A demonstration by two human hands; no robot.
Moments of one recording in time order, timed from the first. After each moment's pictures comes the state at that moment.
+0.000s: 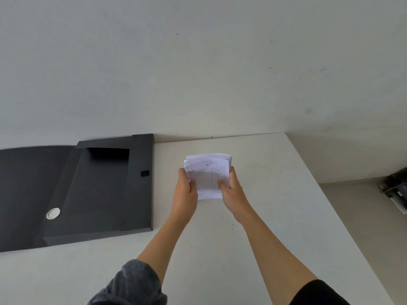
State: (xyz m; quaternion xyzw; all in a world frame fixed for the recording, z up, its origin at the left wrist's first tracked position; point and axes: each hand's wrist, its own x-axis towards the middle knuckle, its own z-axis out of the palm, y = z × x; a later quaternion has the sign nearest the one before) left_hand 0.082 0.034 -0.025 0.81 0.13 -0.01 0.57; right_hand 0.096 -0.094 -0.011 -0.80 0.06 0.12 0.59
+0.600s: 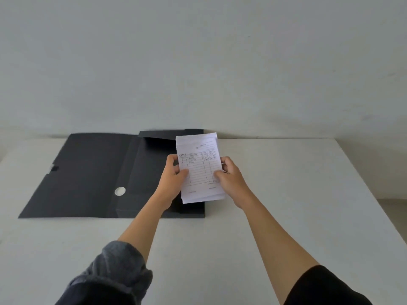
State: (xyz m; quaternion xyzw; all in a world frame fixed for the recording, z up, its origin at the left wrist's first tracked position) left_hand 0.057 0.198 0.006 0.74 0.20 -0.01 0.64; right_hand 0.090 0.040 0.012 -0.79 0.01 0.19 0.59
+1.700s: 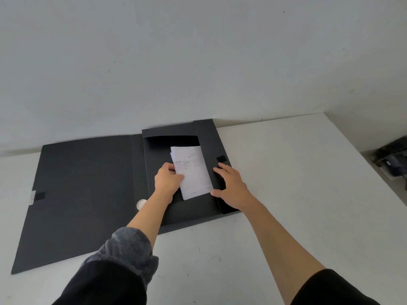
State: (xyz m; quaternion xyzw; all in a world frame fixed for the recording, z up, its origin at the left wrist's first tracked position) left_hand 0.101 0.311 -0.063 0.77 0.26 -0.15 0.57; right_hand 0.069 0.134 -0.034 -0.94 0.01 0.21 0.27
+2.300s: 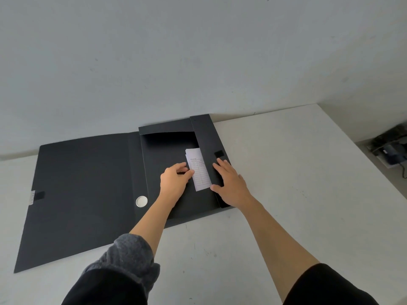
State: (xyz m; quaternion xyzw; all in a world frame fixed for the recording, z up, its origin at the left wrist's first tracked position) left_hand 0.087 0.282 -0.057 0.82 0.16 -0.12 0.55; right_hand 0.066 0.124 -0.044 -0.96 0.02 0.20 0.22
